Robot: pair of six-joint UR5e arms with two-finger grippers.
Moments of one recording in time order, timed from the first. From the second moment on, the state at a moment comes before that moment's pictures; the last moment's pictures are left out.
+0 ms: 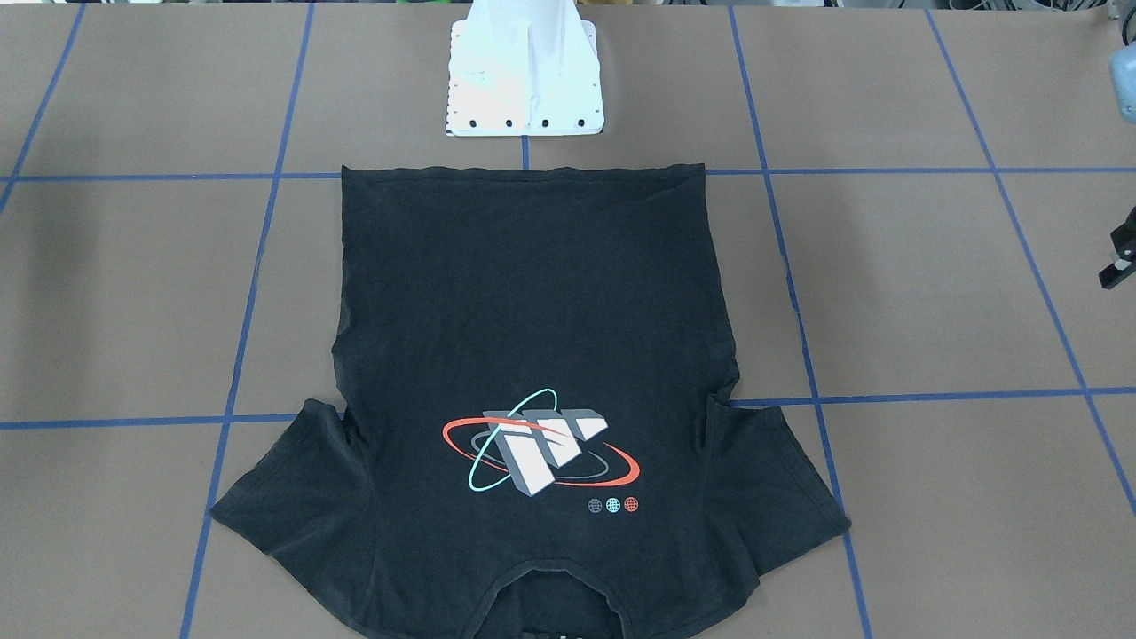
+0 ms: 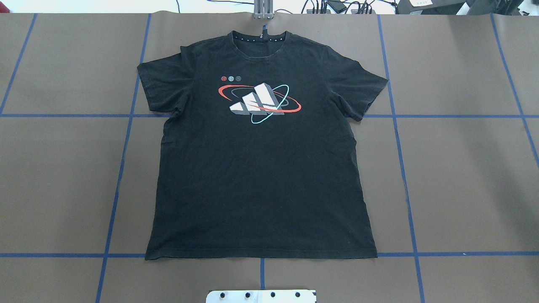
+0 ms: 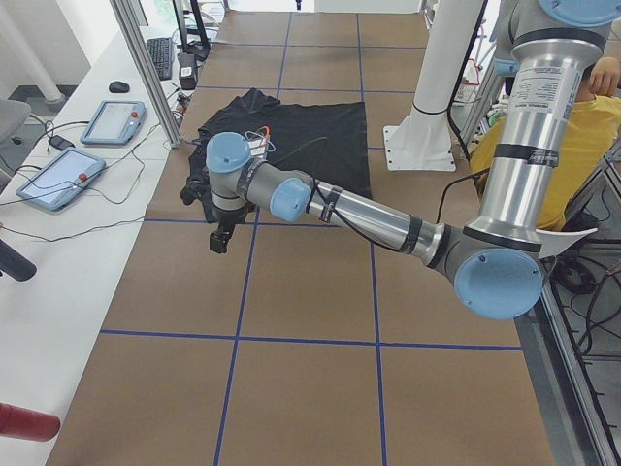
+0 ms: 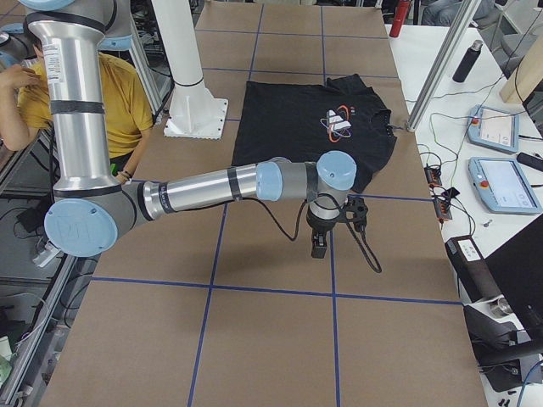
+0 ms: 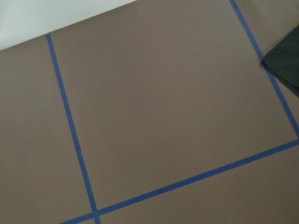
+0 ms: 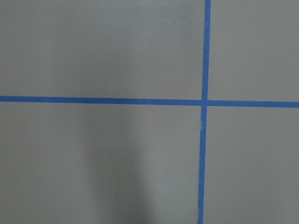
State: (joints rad) left arm -1.43 -1.74 -1.76 -1.68 -2.40 -0.08; right arm 1.50 -1.51 1.76 -1.77 2.36 0.07
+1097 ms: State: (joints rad) left arm -1.43 -1.63 -1.91 -1.70 -2.41 -0.06; right arm 1.47 -1.52 1.77 -1.76 2.44 0.07
